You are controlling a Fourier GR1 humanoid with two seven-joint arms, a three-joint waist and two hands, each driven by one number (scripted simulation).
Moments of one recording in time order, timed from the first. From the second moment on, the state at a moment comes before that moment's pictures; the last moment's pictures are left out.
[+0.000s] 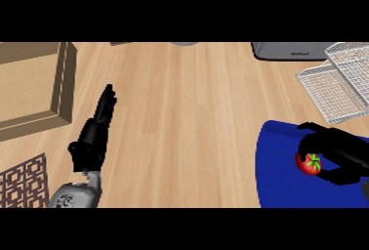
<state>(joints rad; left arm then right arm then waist) -0.13 0.06 -0.13 -1.58 -0.14 0.22 0.05 -0.16 -0.59 0.08 -1.24 1.01 0.11 -0.88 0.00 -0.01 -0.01</state>
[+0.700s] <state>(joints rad) -0.13 0.06 -0.11 -1.56 -0.14 0.21 0.05 -0.09 -0.60 -0.07 -1.28 1.19 0.13 -0.39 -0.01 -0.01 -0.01</state>
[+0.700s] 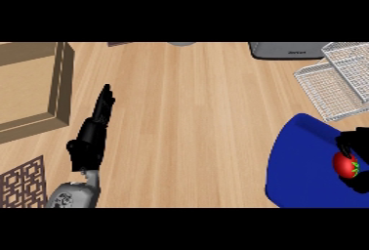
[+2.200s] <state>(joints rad) -0.14 0.05 -0.10 -1.57 -0.14 0.18 0.06 -0.56 -0.81 -0.60 -1.62 0.63 0.87 0.14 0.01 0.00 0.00</state>
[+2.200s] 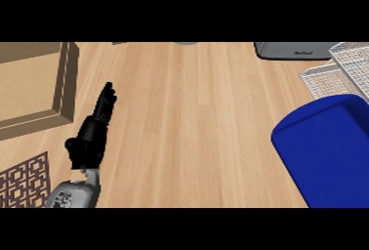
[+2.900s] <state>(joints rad) -0.17 0.05 -0.08 -1.56 -0.15 0.17 0.06 -0.77 -0.91 -0.39 -1.12 0.82 0.52 -0.03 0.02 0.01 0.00</state>
